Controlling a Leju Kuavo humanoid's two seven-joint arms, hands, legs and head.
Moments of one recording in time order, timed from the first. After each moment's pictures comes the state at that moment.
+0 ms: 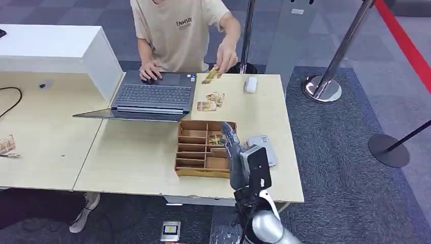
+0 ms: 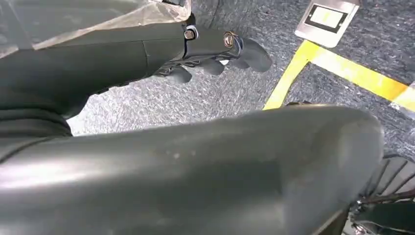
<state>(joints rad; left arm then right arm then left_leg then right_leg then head) -0.13 -0.09 -0.79 -0.21 -0.49 0.05 0.20 -0.25 -0.08 0.60 -1.45 0.02 -0.48 -0.26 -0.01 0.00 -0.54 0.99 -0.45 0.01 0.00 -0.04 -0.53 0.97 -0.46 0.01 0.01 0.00</state>
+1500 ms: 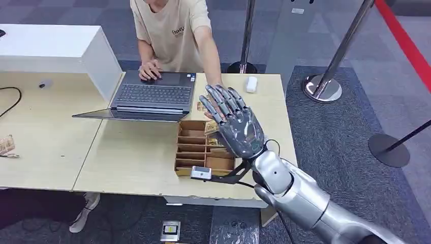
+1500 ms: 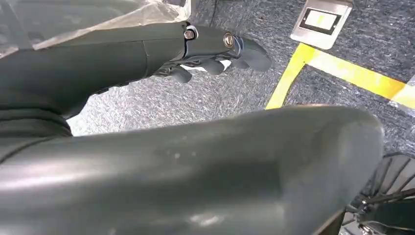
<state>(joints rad) -0.15 -0.10 -0.80 -0.21 -0.52 0.01 0.22 -0.63 -0.24 0.76 -1.24 1.47 -0.57 0.06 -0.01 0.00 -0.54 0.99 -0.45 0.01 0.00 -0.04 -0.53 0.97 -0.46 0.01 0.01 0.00</state>
